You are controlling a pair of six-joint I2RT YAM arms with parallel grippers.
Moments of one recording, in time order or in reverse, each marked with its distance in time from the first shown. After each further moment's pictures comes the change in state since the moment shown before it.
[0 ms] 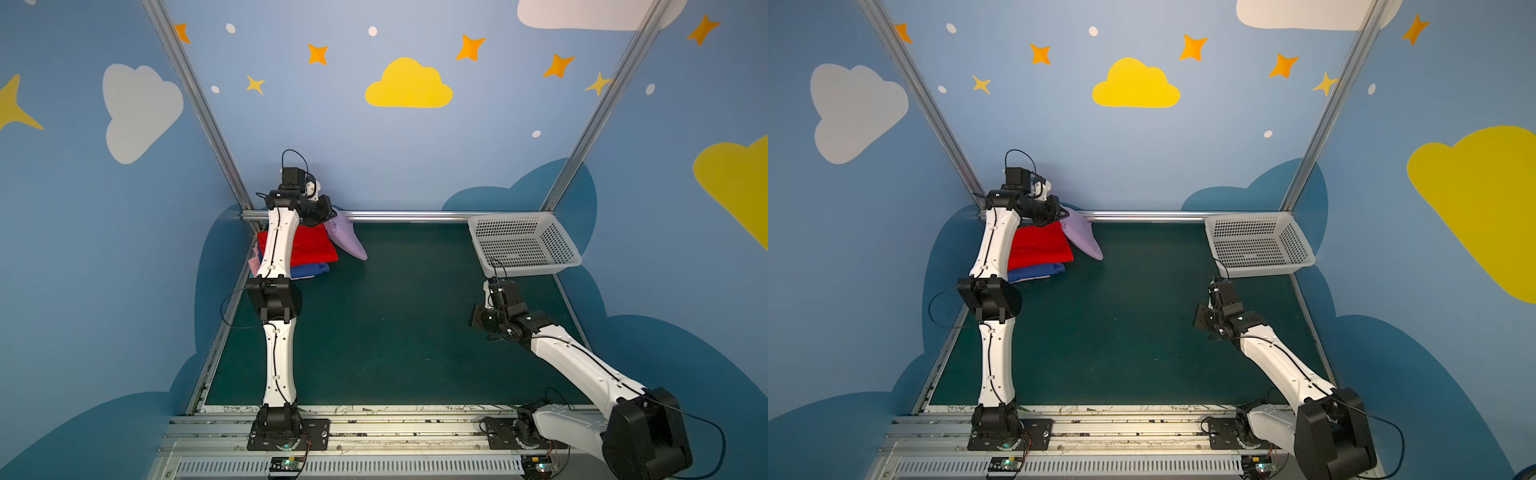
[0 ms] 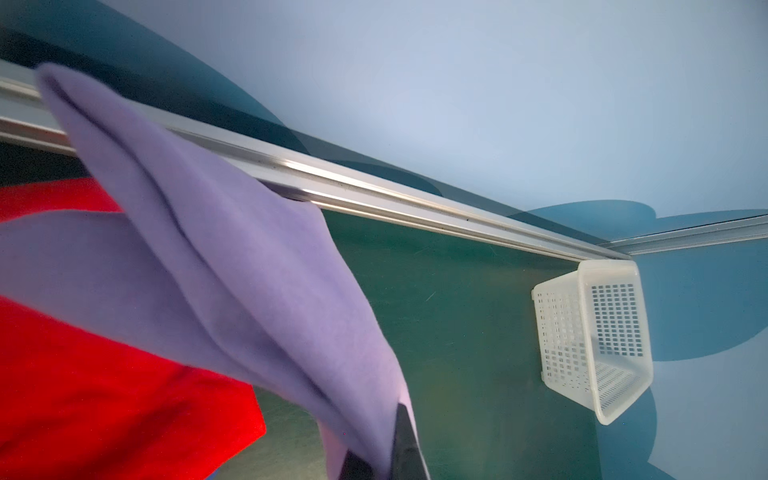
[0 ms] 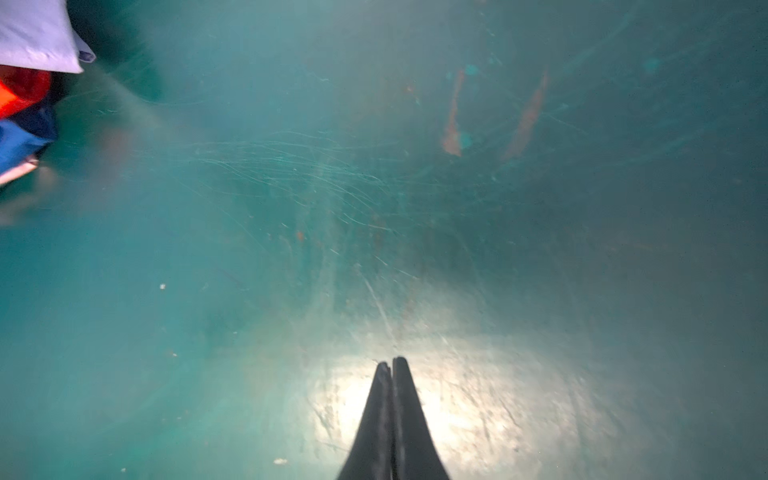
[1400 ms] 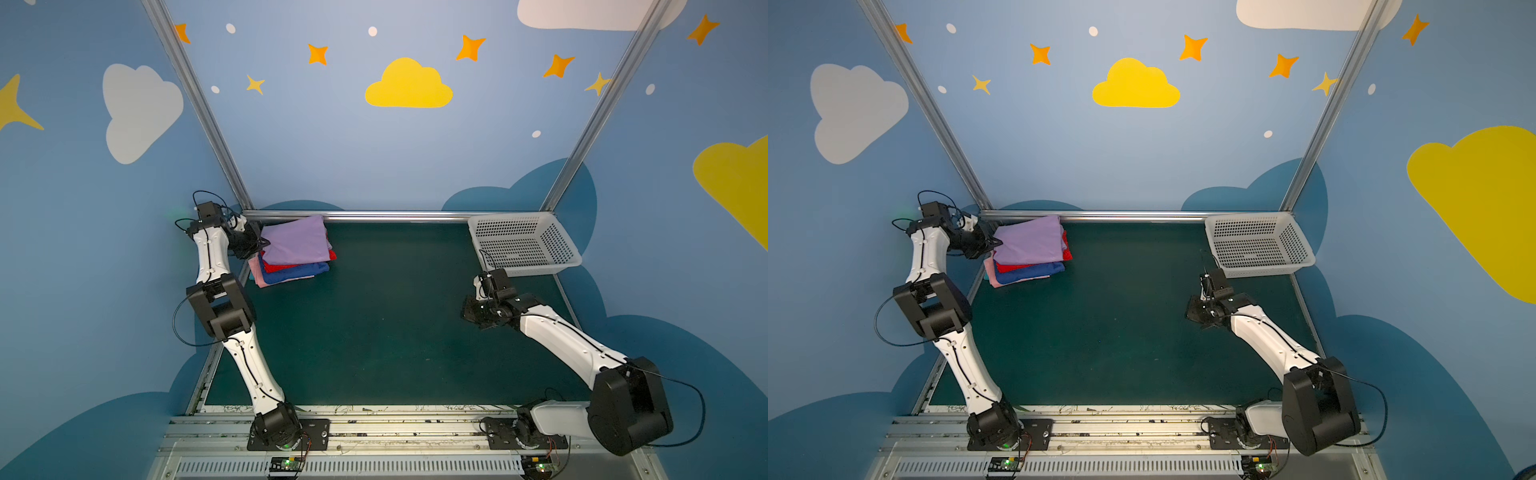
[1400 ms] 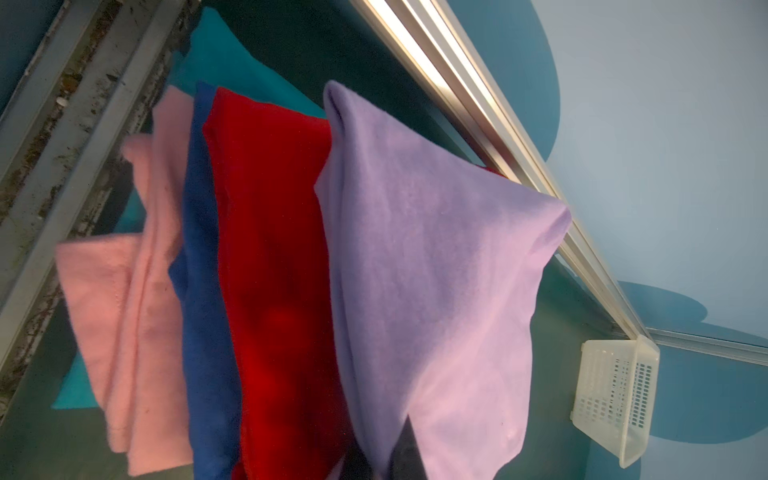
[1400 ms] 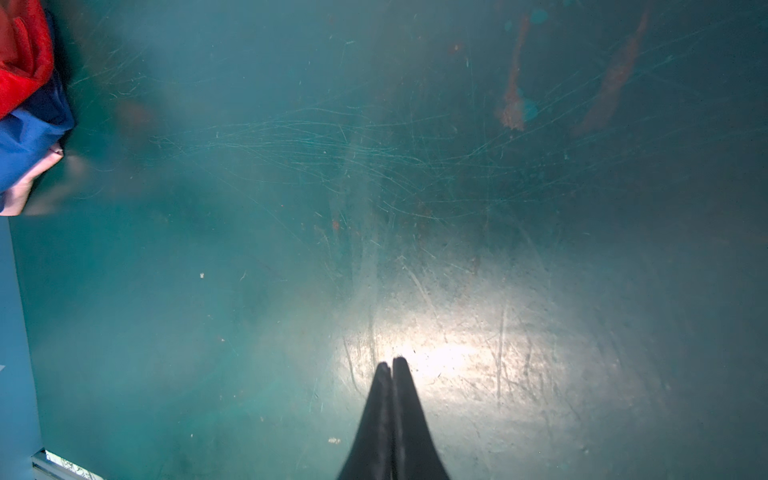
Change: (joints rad) left arm 0.425 -0.142 -0.489 0.079 0.119 0.130; right arm 0.015 0.148 0.137 -0.088 -0.106 0.071
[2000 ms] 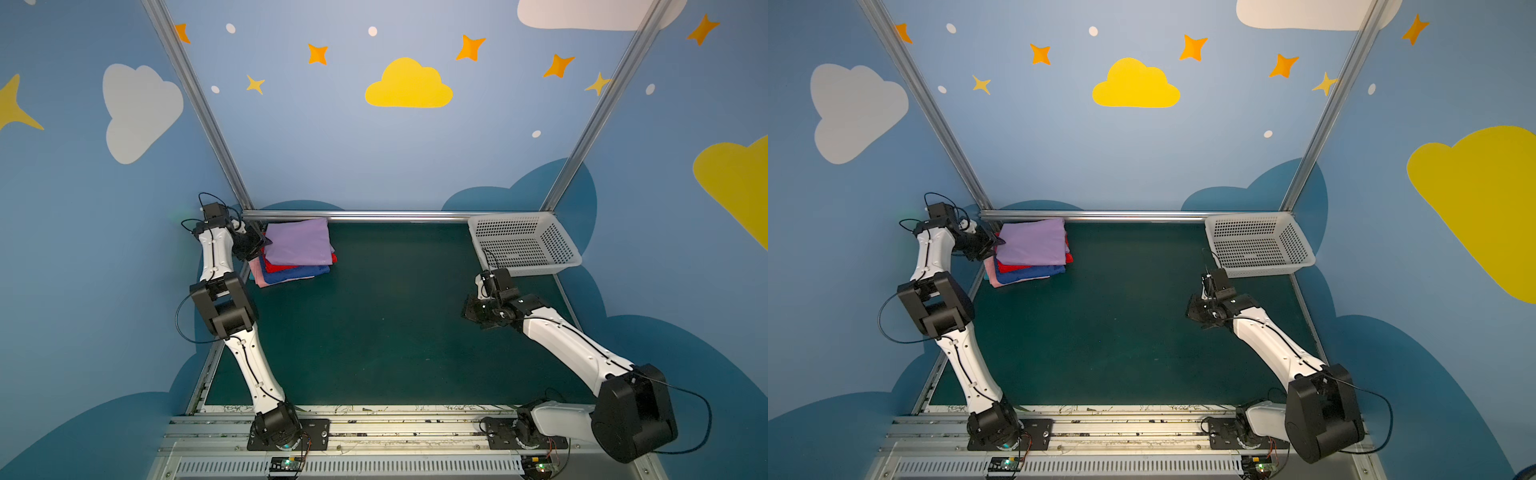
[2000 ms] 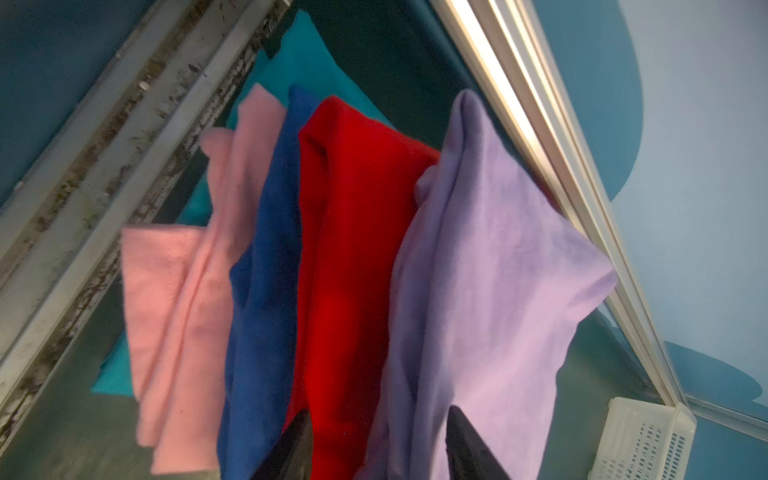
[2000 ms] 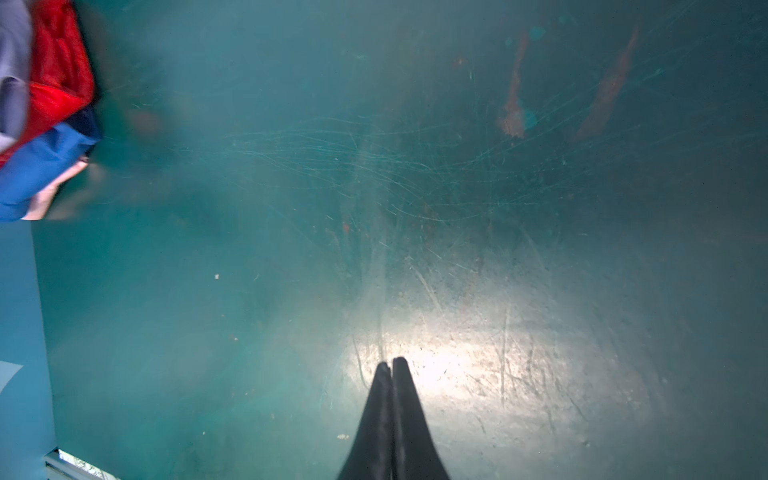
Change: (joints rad) left arm -0.021 -0.036 -0.043 0.053 -0.150 -0.142; right arm 0.001 -0.048 0.000 -0.003 0.002 0.008
